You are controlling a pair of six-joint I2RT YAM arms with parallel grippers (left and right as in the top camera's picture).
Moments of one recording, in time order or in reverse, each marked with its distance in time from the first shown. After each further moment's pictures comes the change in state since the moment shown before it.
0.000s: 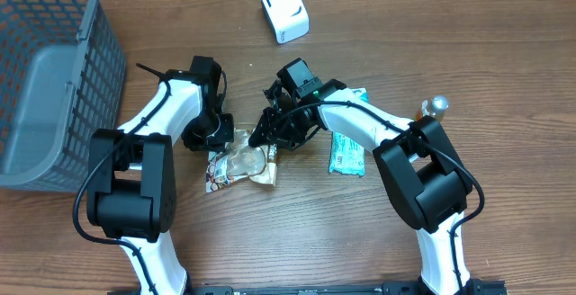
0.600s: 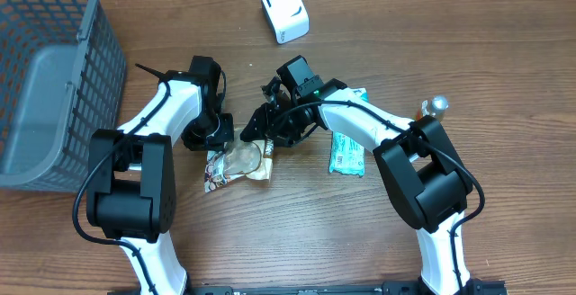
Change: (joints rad) left arm 0.000 0.000 -0.010 0.028 -0.006 0.000; right arm -0.001 0.000 0.000 0.067 -0.060 0.067
